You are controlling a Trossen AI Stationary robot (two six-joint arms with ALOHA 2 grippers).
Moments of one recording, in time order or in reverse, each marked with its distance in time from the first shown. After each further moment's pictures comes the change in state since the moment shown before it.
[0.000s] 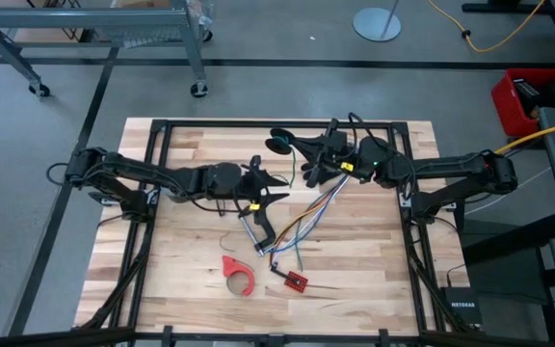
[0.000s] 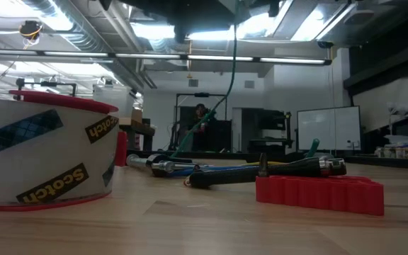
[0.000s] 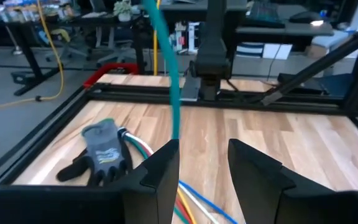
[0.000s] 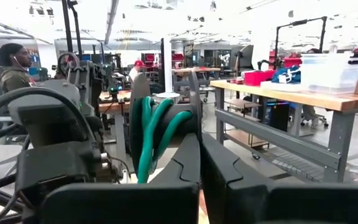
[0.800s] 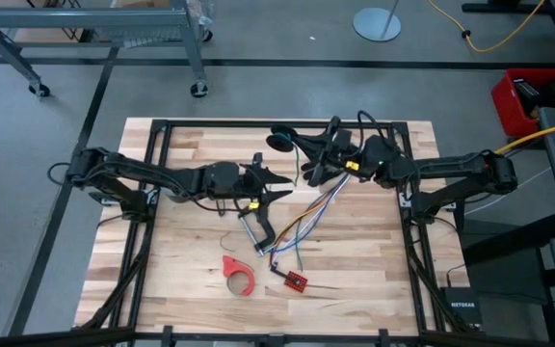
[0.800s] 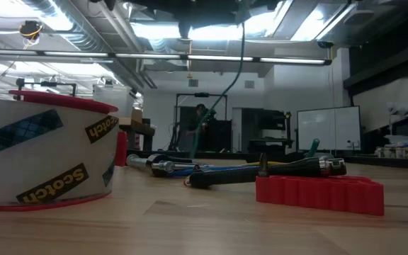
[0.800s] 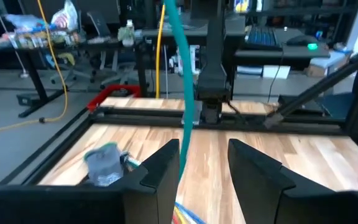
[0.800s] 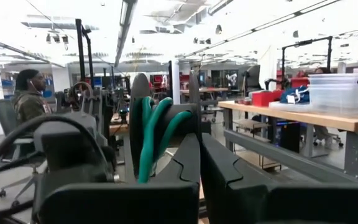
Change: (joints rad) left arm 0.002 0.030 0.000 0.111 -0.003 0.033; right arm 0.000 0.001 0.000 0.100 -0.035 0.000
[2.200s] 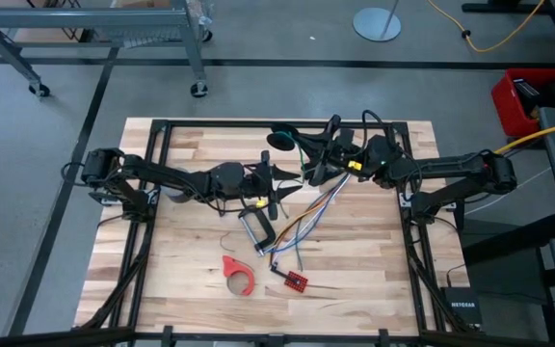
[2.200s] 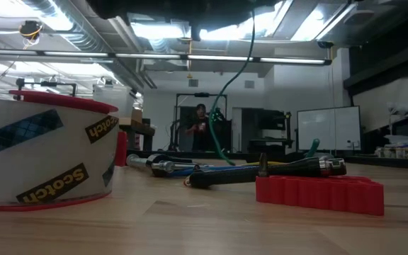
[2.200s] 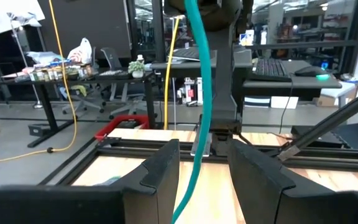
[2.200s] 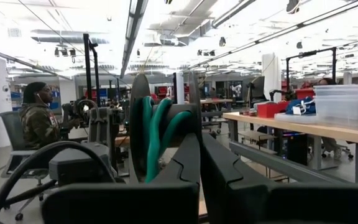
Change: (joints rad) left arm 0.019 0.109 0.001 0.268 -0.012 0.039; right arm 0.000 0.008 0.000 0.064 -0.018 -0.001
